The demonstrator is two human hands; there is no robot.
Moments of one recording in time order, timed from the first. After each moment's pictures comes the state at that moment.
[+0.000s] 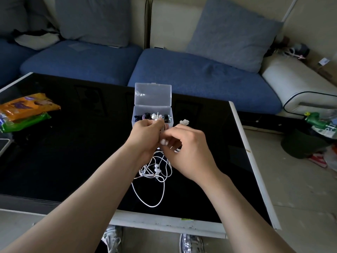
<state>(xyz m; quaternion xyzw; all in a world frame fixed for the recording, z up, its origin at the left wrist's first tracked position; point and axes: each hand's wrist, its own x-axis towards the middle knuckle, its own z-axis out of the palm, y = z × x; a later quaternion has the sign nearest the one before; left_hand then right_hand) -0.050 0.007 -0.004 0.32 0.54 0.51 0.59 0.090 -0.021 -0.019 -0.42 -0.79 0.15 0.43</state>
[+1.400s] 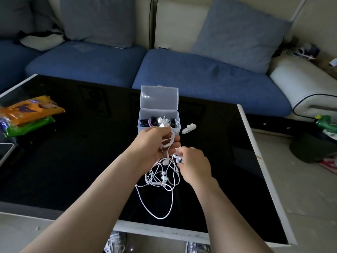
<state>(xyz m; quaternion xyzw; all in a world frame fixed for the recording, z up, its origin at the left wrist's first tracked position) -0.065 0.015 -0.001 0.28 0.55 0.44 0.66 0.089 0.023 -0.099 -0.68 -0.72 0.14 0.06</state>
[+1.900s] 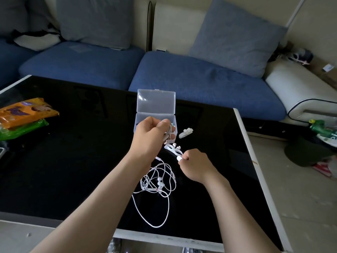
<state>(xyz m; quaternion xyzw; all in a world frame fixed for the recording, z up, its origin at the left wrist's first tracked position) -0.057 0.026 0.002 0.37 0.54 0.54 0.53 0.106 0.035 -0.063 -0.70 -0.62 0.34 0.09</state>
